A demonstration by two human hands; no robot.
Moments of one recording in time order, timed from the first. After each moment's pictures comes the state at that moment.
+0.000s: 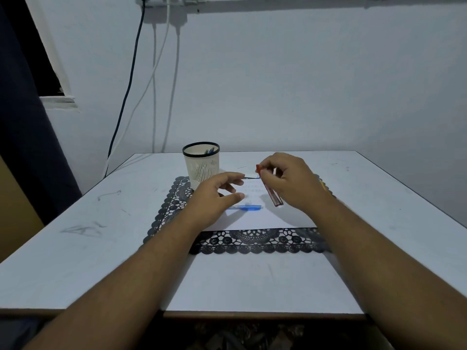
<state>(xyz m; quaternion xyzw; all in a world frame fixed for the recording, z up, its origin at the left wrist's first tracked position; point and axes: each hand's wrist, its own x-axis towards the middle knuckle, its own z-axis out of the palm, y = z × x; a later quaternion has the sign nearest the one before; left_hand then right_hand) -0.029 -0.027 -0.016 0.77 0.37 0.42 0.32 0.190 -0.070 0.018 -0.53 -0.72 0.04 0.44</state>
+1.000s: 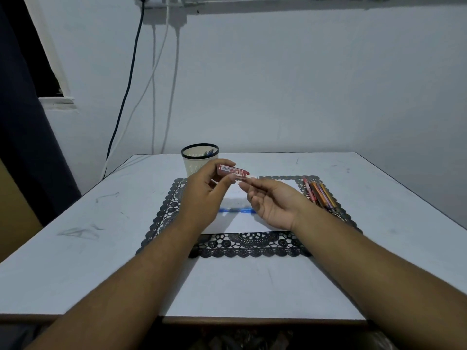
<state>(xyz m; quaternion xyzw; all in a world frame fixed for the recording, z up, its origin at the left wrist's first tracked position) -0.026 -0.043 -0.003 0.71 0.30 0.56 0.29 0.153 -0.065 0.004 -0.34 -0.24 0.73 0.54</state>
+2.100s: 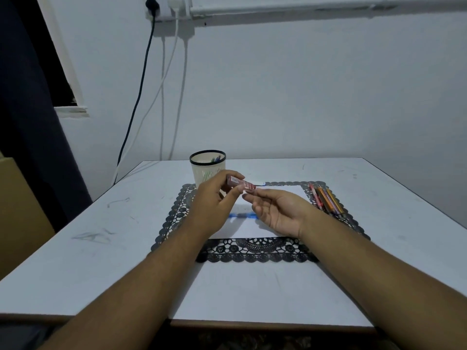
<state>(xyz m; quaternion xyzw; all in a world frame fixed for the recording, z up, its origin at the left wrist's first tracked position) -0.029 -0.042 -0.010 0.76 0.31 0.53 0.21 0.156 -0.066 -0.005 -0.36 -0.25 0.73 0.53</state>
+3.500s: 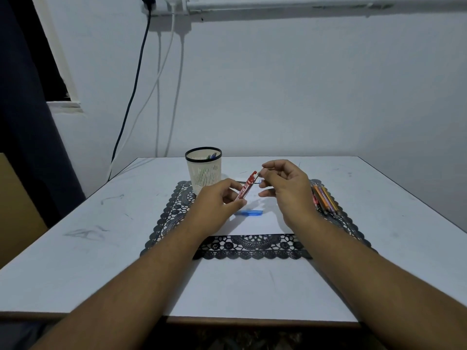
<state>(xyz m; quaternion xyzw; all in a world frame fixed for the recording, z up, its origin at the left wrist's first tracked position) -0.026 -0.035 -0.012 0.77 0.40 0.40 0.29 0.156 -0.072 0.006 -0.44 -0.47 0.32 0.70</state>
